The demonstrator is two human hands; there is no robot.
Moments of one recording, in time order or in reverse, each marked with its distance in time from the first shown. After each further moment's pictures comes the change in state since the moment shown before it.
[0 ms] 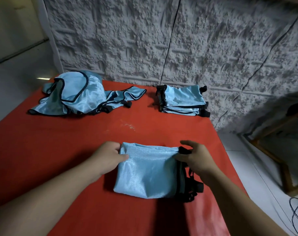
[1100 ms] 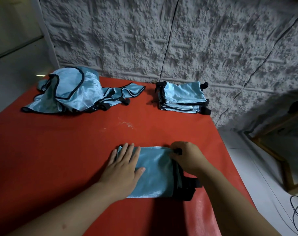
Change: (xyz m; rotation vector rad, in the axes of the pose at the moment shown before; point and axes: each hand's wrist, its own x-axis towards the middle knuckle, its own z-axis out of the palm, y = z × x) left_hand -0.009 -0.022 0.069 0.951 0.039 0.333; right_hand 0.026 0.009 0.011 -0.646 -0.121 -0.303
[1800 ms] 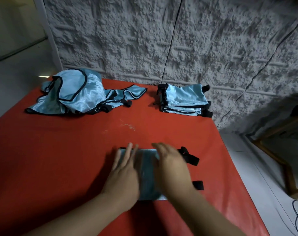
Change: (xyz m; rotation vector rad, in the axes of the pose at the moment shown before) left_hand -0.012 0.010 0.006 0.061 0.301 0.148; right_hand -0.042 -0.081 0.027 -0.162 0.408 -0.308
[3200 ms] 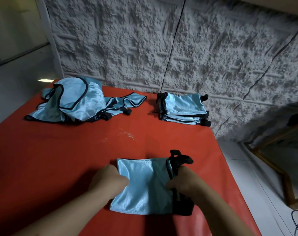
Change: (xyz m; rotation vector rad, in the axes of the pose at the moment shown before) left_hand 0.021 -0.028 -0.047 -0.568 -0.363 -0.908; right_hand 0.006 0.061 -0.004 0.433 -0.630 0.833
